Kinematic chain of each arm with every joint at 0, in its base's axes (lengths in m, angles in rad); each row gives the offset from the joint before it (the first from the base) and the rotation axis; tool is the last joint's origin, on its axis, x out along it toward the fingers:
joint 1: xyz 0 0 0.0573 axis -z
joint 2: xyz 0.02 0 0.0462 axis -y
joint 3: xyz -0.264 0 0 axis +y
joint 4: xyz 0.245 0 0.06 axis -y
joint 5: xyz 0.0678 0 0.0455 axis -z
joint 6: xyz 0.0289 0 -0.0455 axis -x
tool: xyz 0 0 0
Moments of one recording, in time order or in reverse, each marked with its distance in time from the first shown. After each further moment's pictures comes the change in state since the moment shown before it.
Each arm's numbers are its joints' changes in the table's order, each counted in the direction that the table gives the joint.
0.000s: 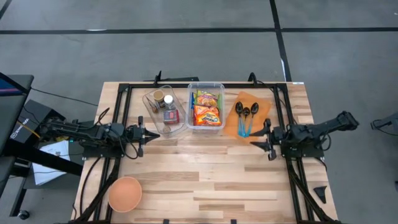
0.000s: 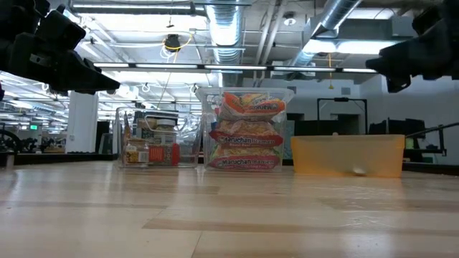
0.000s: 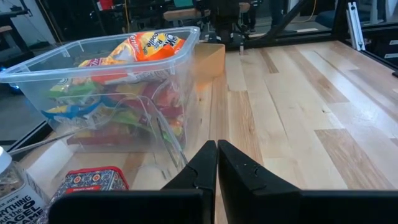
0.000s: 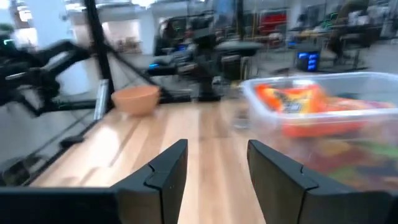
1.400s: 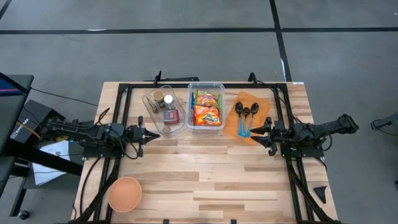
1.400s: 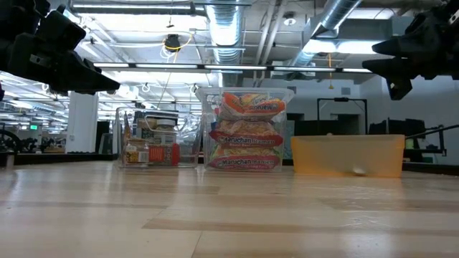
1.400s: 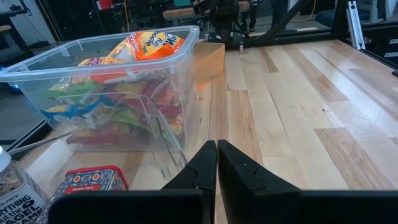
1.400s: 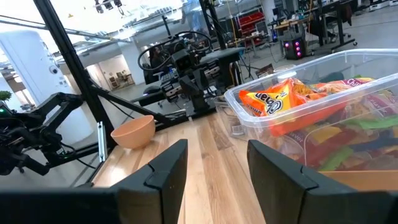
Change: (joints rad) left arm 0.000 -0.003 0.000 0.000 0.001 0.000; right arm 0.057 0.059 0.002 -0.014 0.047 -0.233
